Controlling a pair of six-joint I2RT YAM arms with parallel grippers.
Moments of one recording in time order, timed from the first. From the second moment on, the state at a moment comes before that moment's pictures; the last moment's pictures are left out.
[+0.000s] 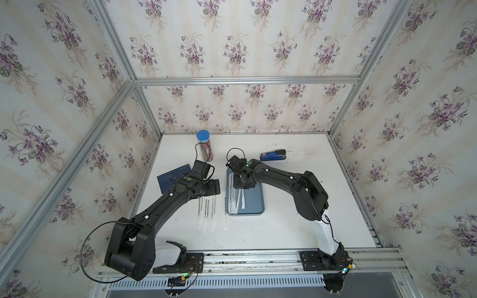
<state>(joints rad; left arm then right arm) -0.34 1.32 0.87 -0.65 0.02 -0.47 0.88 2.18 1.72 -0.85 0.14 0.82</state>
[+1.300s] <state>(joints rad) -0.34 1.28 0.84 -0.64 0.01 -0.46 0.90 2.24 1.77 -0.87 0.12 0.83</state>
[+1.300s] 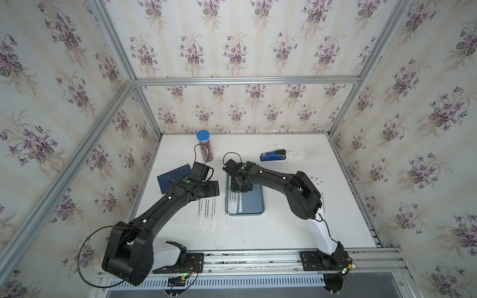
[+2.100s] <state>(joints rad) -0.19 1.38 0.81 -0.85 -0.09 -0.46 0.90 2.01 1.68 -0.87 0.15 0.80</state>
